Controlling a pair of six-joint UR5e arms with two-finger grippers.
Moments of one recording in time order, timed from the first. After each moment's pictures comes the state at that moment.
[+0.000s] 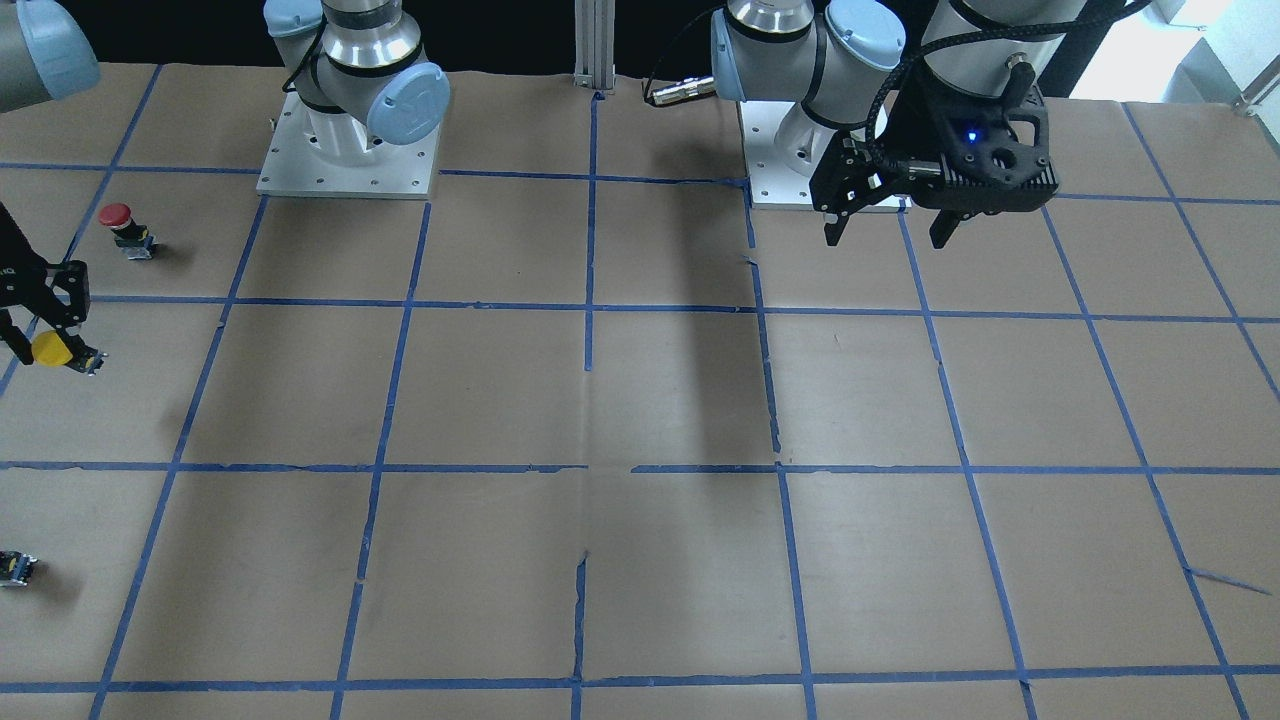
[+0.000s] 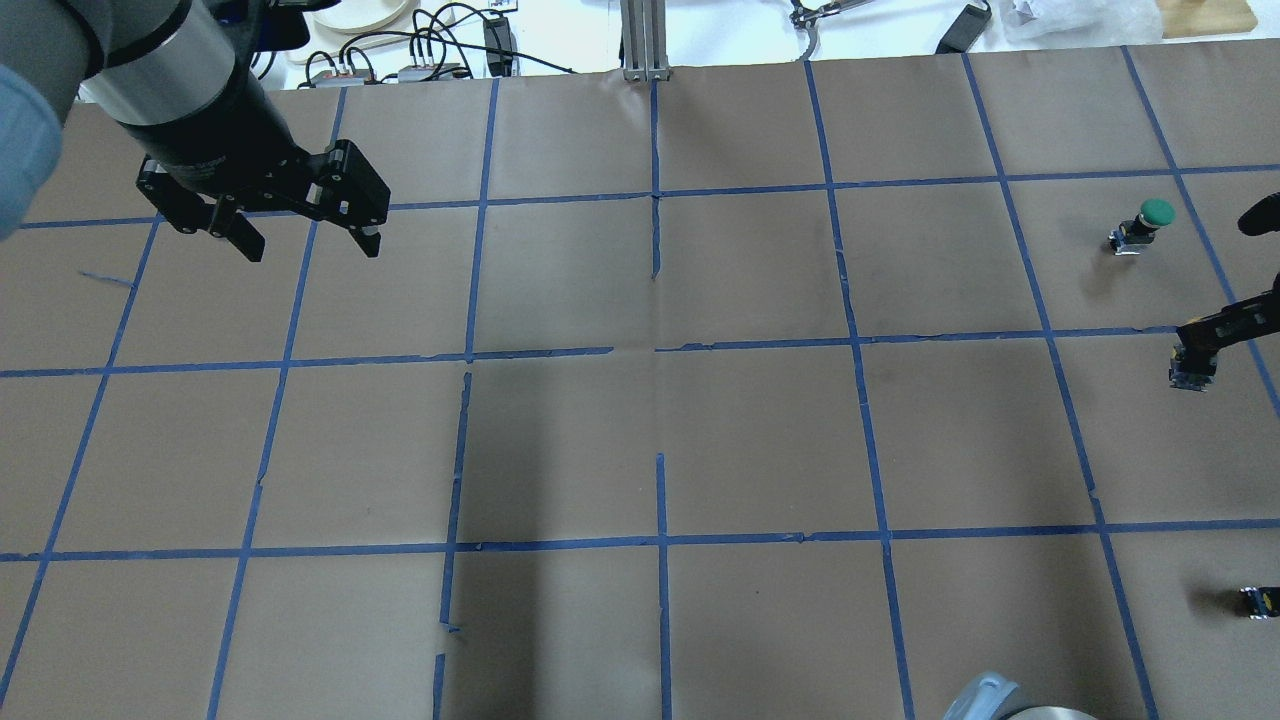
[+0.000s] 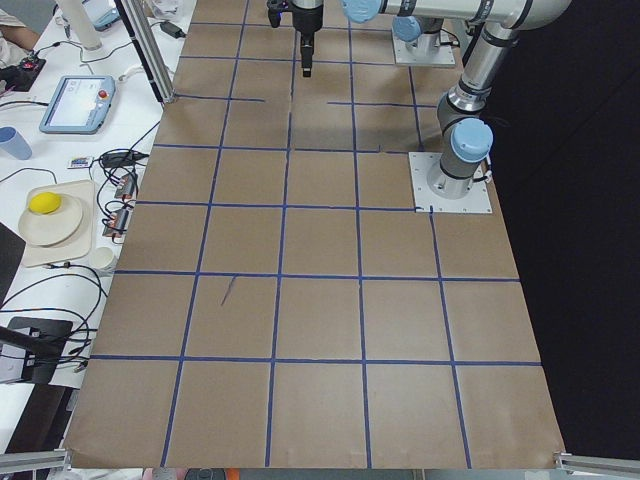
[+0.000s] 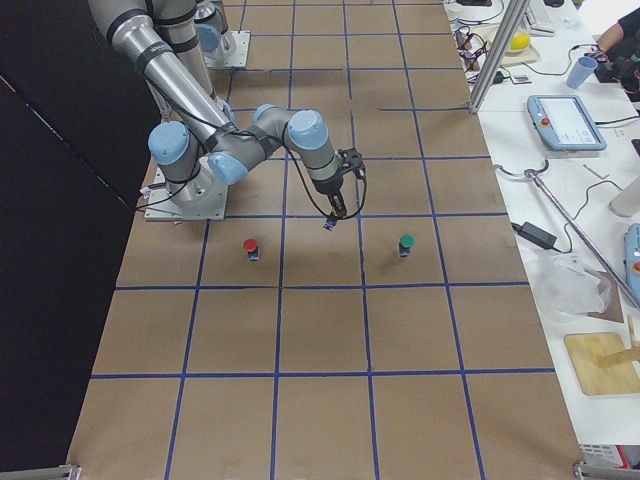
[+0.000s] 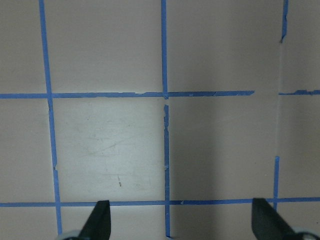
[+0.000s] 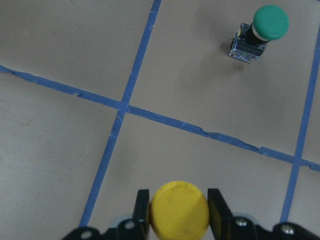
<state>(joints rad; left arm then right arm) -1.54 -1.53 -1.56 -1.61 1.58 0.03 0.82 -1.56 2.13 -2.34 -1.36 -1.06</state>
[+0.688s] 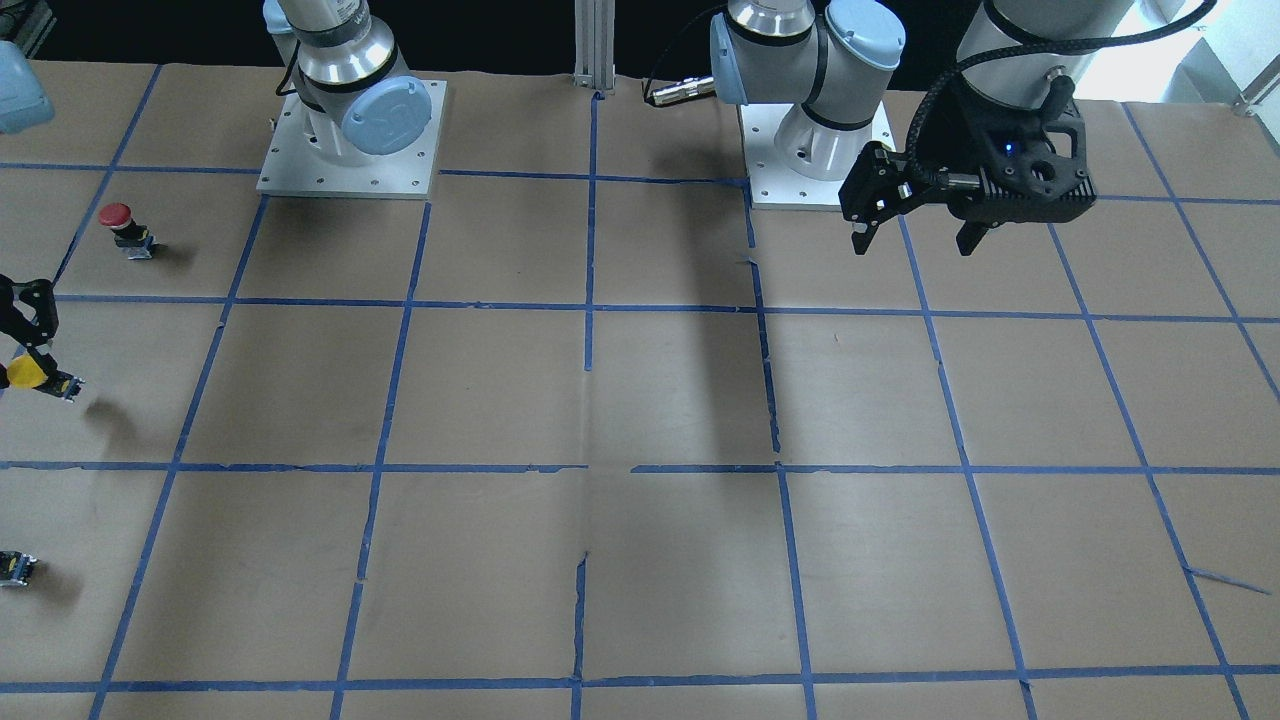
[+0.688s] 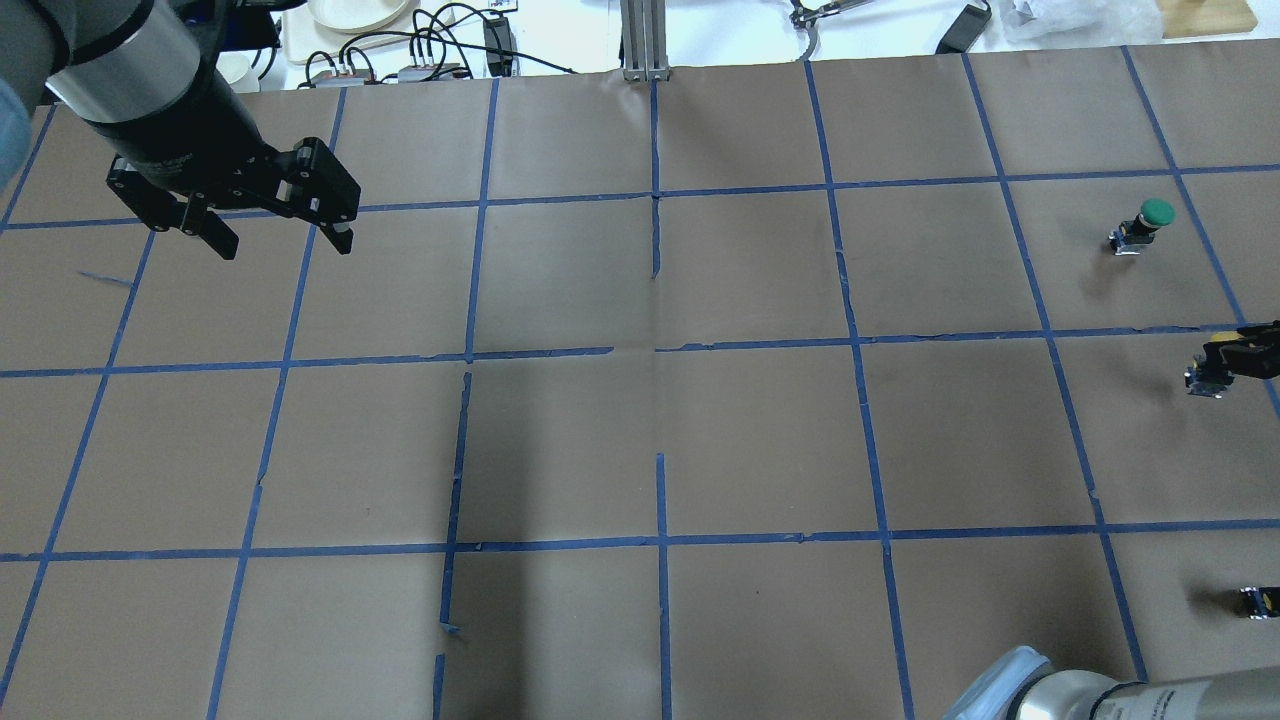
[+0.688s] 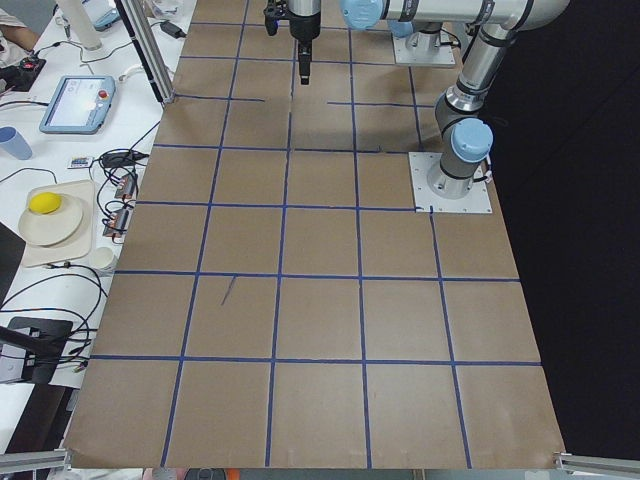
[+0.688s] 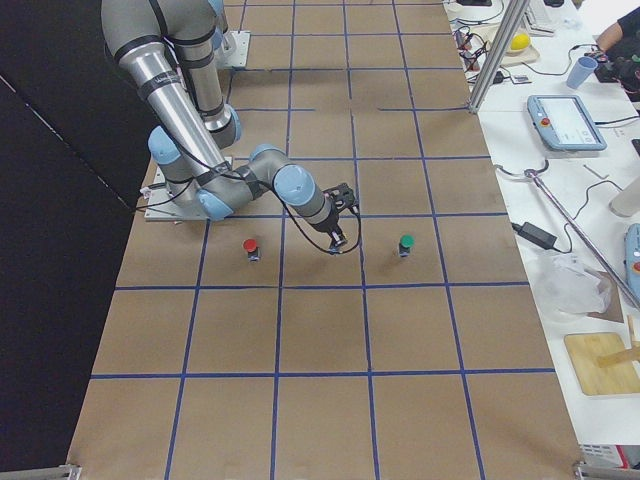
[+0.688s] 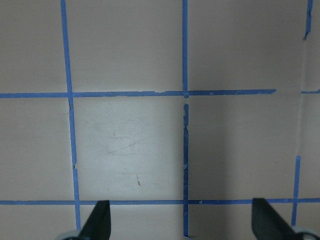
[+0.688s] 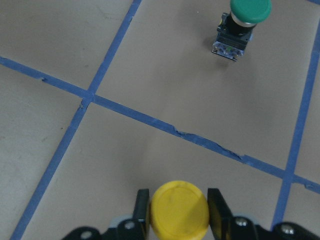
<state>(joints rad) -1.50 -1.54 -1.56 -1.61 1.58 0.06 0.66 -1.44 2.15 -2.42 -1.16 -1.29</state>
